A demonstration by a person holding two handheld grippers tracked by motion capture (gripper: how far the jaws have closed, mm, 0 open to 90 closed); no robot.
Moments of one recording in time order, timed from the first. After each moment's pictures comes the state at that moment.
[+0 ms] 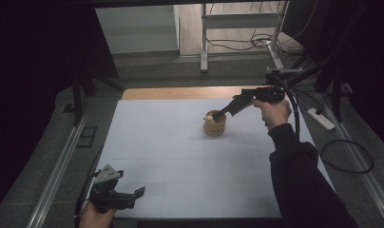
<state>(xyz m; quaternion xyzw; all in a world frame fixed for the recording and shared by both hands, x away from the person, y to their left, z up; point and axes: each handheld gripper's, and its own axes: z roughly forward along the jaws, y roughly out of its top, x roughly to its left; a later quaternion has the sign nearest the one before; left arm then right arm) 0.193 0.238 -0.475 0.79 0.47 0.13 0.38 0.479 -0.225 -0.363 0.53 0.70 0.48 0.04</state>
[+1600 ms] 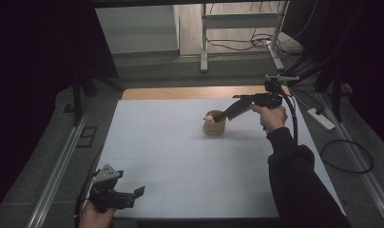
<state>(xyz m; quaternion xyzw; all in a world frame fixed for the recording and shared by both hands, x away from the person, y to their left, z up) 0.194 0.240 -0.476 0.78 0.48 0.12 0.38 0.490 -0.234 -0.397 0.54 0.69 0.48 0.00</state>
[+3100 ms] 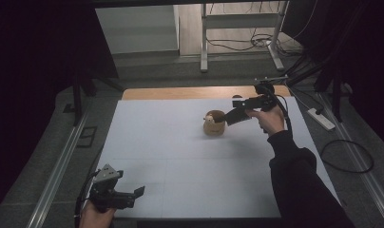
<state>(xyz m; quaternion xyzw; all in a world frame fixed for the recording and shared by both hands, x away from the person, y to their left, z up) 0.194 0.239 -0.476 0.78 0.48 0.12 0.38 0.481 -0.212 -0.396 0.49 0.76 0.42 0.09</state>
